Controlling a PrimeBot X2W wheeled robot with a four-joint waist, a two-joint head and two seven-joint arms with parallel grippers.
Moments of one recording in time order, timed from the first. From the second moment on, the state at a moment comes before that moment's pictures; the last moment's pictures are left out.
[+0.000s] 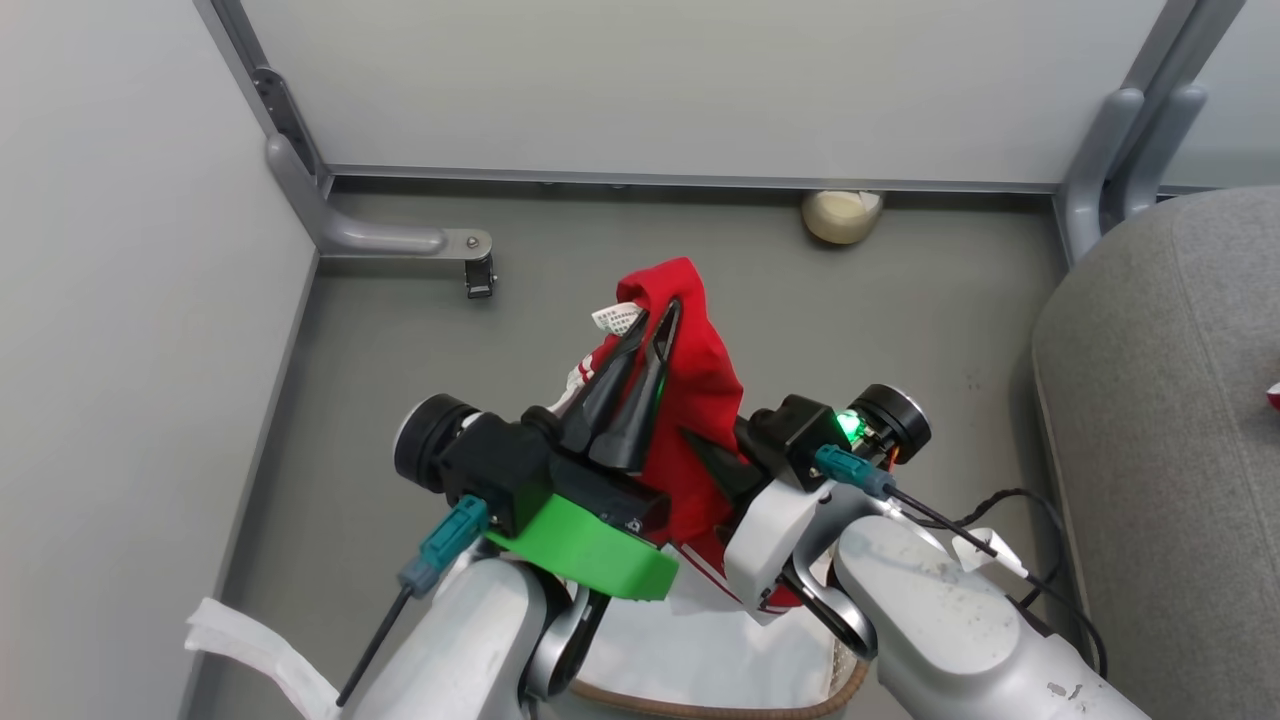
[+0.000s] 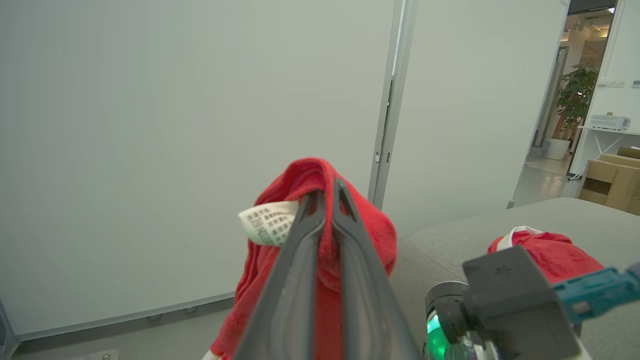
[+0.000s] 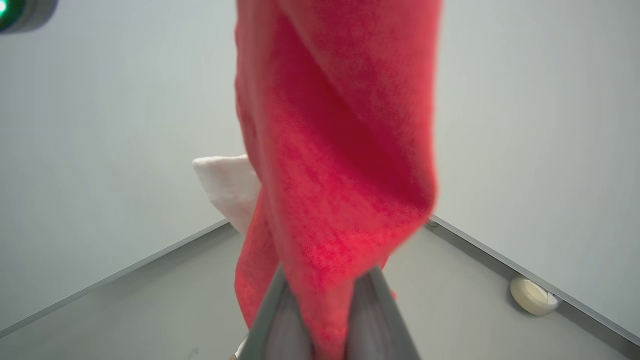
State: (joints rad) left arm -0.37 0.05 -0.59 0.10 -0.37 -0.07 -0.26; right arm -0.58 -0.05 0.69 0.57 0.28 0.13 -0.26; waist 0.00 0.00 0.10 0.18
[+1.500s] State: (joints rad) left arm -0.36 0.05 -0.45 0.29 -0.27 -0.12 -0.26; right arm -0.47 -0.08 0.37 0.37 0.26 0.13 -0.26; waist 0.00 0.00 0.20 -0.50
